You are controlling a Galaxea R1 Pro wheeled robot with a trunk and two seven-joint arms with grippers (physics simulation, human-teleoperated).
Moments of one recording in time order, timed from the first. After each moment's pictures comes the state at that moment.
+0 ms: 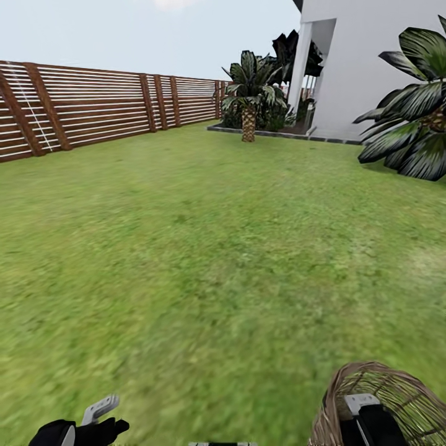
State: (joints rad) left arm -0.27 0.11 0.38 -0.78 0.05 0.71 -0.28; right arm -0.19 -0.11 -0.17 -1.06 0.30 0.87 0.18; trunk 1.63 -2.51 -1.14
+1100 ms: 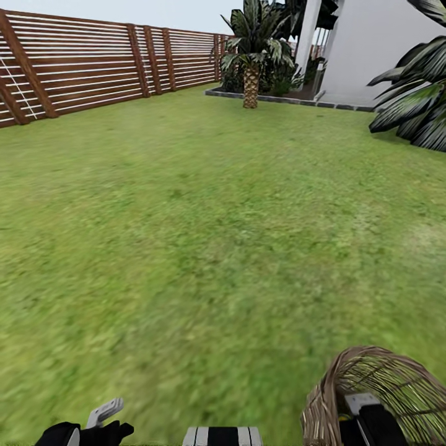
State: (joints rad) left arm -0.27 0.09 0.38 -0.75 0.05 0.71 -0.28; right arm -0.19 -0.11 -0.17 -1.06 0.30 0.87 0.18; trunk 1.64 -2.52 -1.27
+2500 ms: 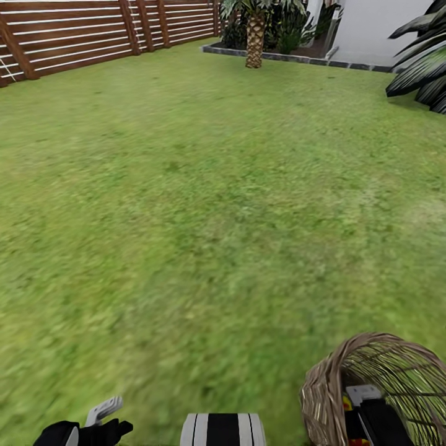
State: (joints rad) left arm -0.27 0.10 0.38 -0.77 0.05 0.71 -0.28; right arm -0.19 -0.12 -0.17 -1.12 0.30 0.87 0.17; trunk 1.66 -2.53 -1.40
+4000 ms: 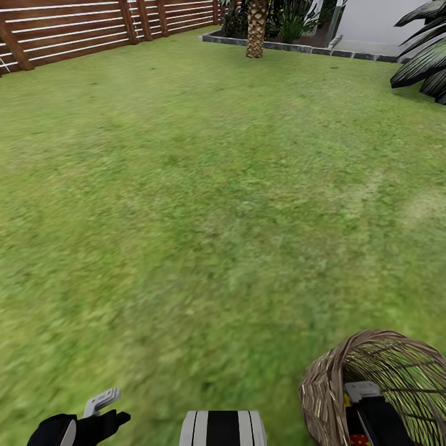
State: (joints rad) left arm -0.27 0.10 0.38 -0.82 0.05 0.71 -0.29; right arm -0.19 -0.11 -0.17 -1.14 0.30 0.86 0.18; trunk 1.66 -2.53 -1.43
